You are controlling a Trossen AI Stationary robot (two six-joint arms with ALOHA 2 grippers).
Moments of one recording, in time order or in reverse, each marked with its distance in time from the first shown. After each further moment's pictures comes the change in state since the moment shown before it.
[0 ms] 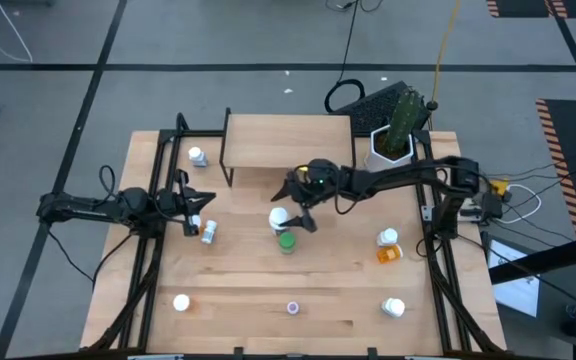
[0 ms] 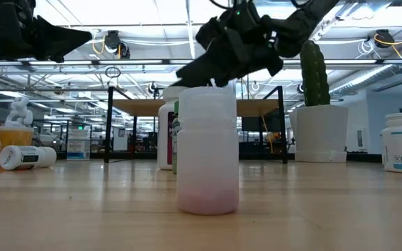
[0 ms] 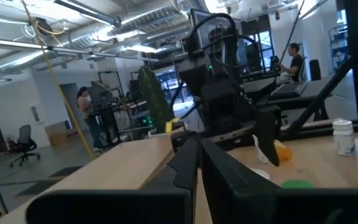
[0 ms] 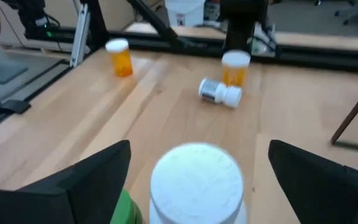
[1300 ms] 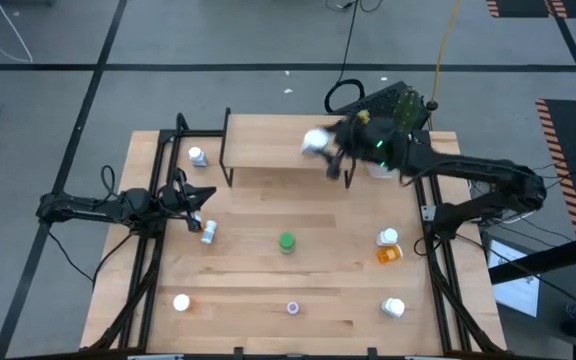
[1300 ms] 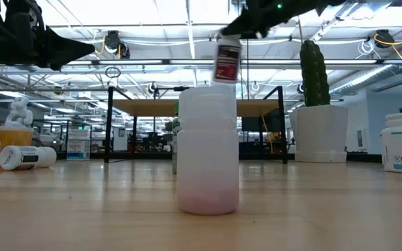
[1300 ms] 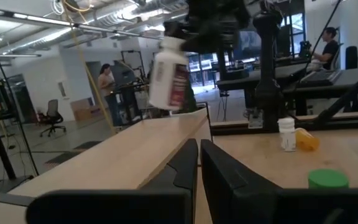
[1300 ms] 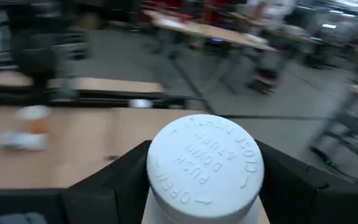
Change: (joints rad) left arm 0.000 0.000 0.000 -0.049 -0.122 -0.037; right arm -0.205 -0.551 0.000 -0.328 0.552 -0.109
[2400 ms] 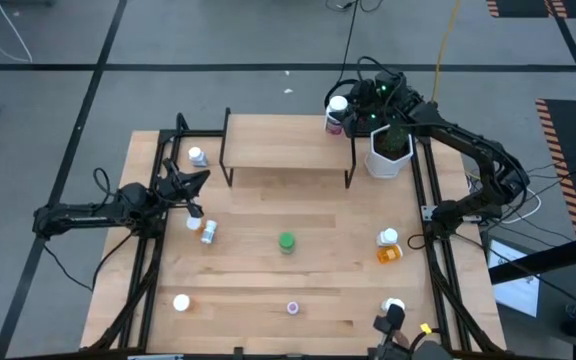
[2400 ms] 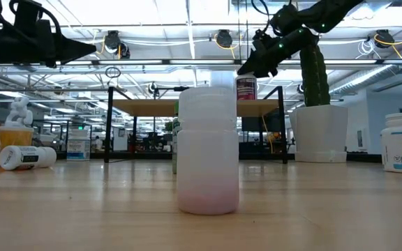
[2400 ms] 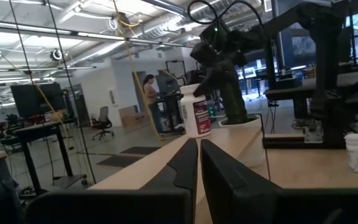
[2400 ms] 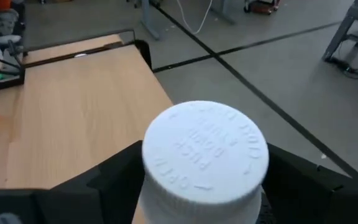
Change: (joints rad) left arm 0.175 0.000 0.000 0.083 -0.007 0.046; right arm -0.470 0.189 0.135 -0.199 -0.421 0.083
